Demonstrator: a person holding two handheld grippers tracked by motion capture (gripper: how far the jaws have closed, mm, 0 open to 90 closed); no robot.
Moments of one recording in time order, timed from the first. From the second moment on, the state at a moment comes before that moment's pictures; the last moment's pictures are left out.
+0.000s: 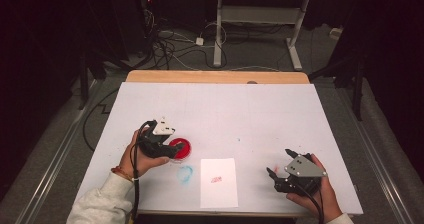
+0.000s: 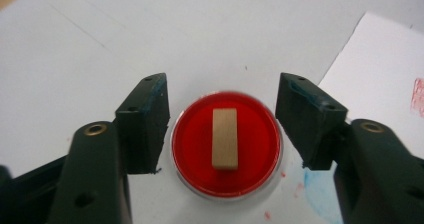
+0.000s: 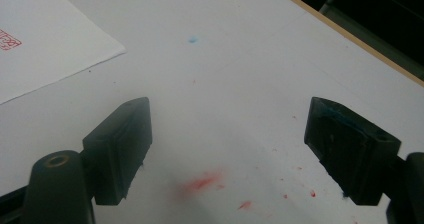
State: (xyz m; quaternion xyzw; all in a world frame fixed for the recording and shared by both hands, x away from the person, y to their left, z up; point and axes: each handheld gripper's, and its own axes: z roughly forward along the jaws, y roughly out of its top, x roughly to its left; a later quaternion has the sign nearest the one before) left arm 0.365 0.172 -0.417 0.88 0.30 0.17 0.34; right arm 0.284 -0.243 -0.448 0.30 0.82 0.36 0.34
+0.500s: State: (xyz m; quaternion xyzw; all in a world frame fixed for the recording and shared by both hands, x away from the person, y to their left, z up) left arm 0.349 0.158 -0.419 0.85 0.25 0.24 0.39; right arm 0.280 -0.249 -0.444 0.31 0.81 0.38 0.34
